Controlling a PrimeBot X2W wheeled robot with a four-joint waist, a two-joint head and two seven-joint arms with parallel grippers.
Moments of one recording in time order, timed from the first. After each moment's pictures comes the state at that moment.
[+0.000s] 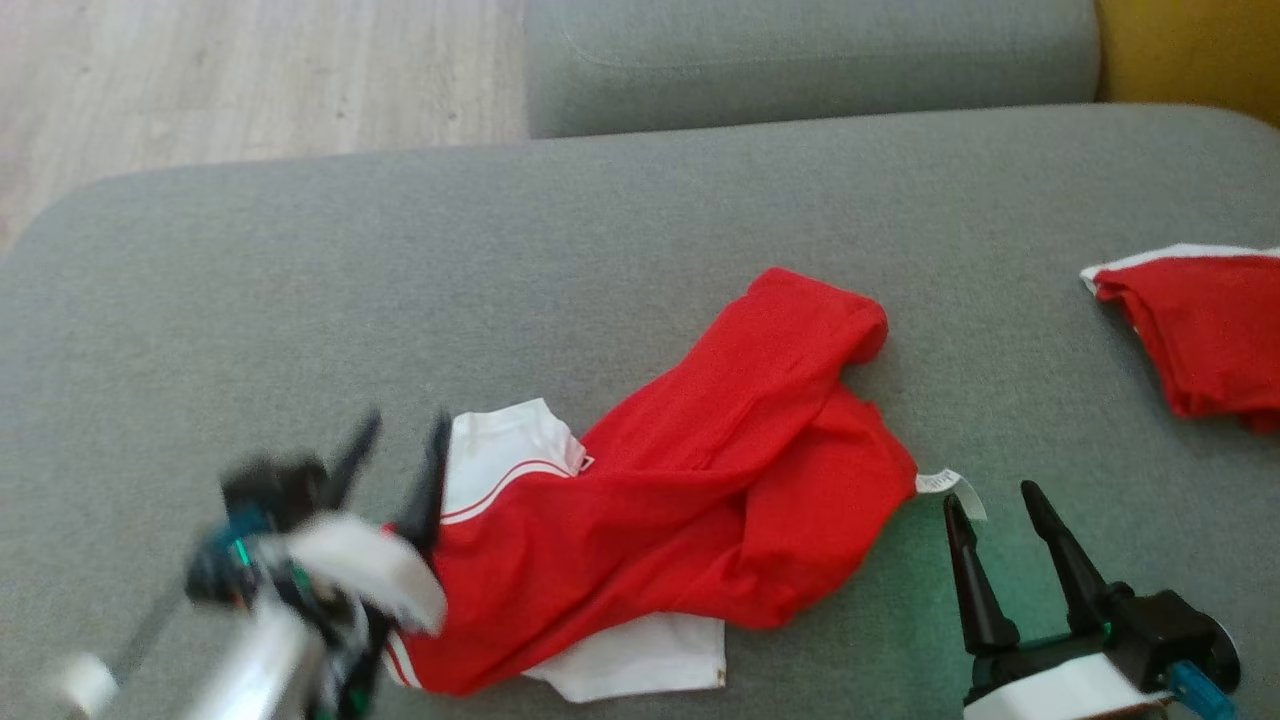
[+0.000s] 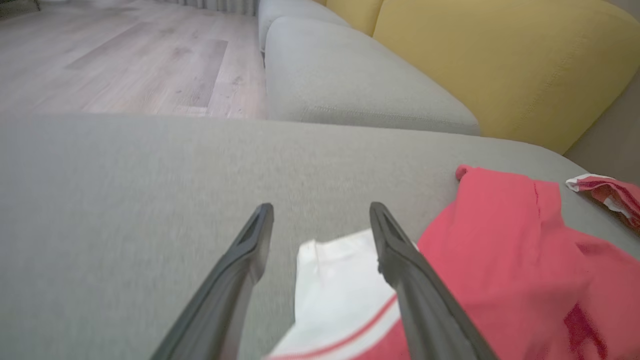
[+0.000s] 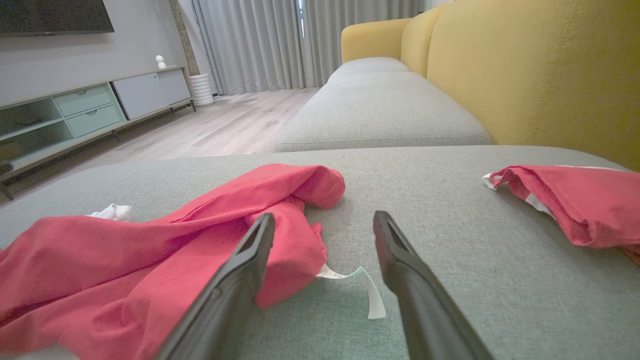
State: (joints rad) left arm -0.17 0.29 -0.45 0.24 -0.60 0.03 0.03; right arm 0.15 -0.10 0.11 0.13 0.14 0.12 -0.26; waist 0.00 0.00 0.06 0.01
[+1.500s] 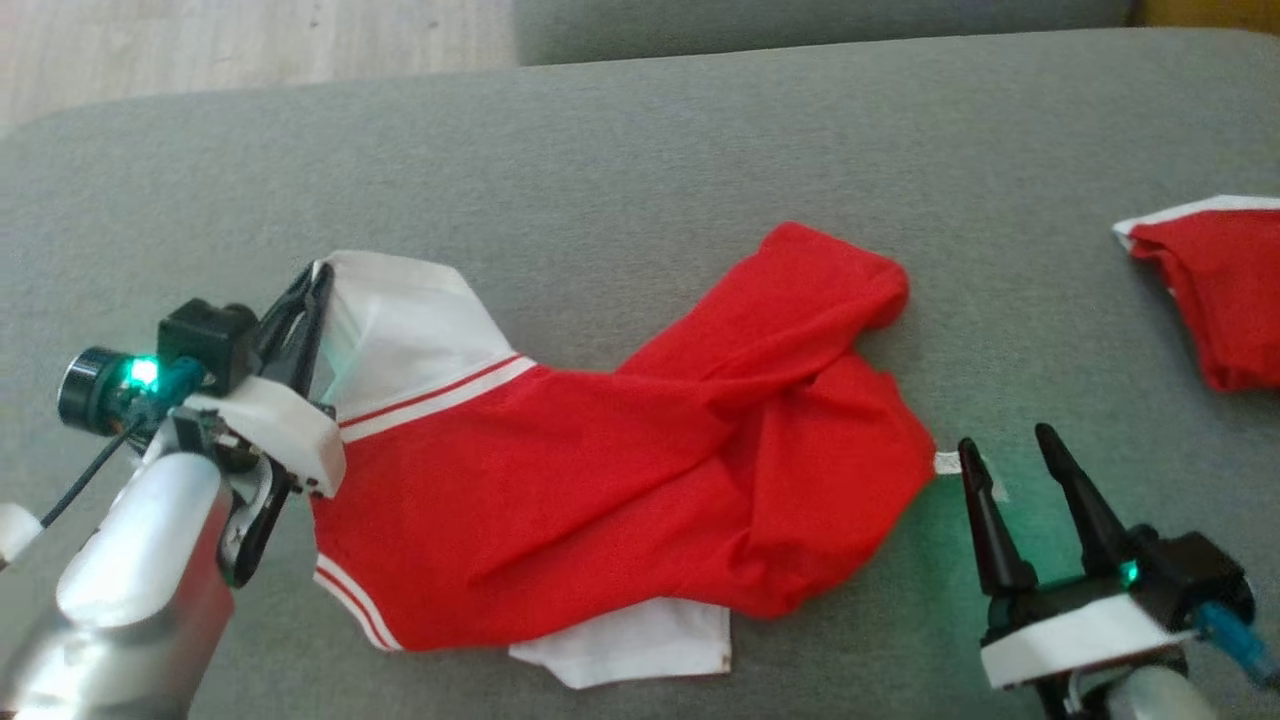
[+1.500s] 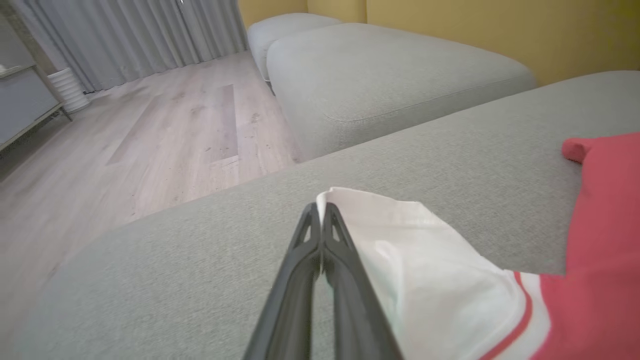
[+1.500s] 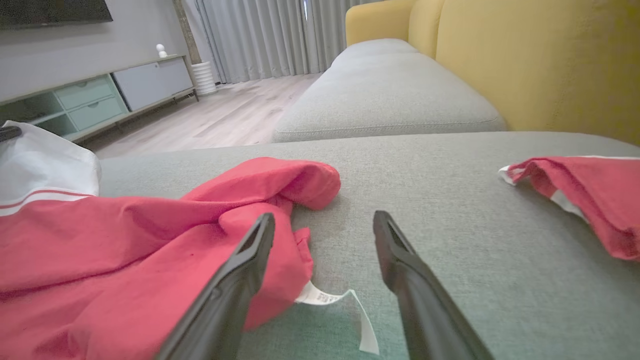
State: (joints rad) left arm -0.55 0.43 -0.57 0.53 -0.47 -0.04 -0.04; right arm 0.07 -0.15 0.13 0.14 0.19 0.12 -0.26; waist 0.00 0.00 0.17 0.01
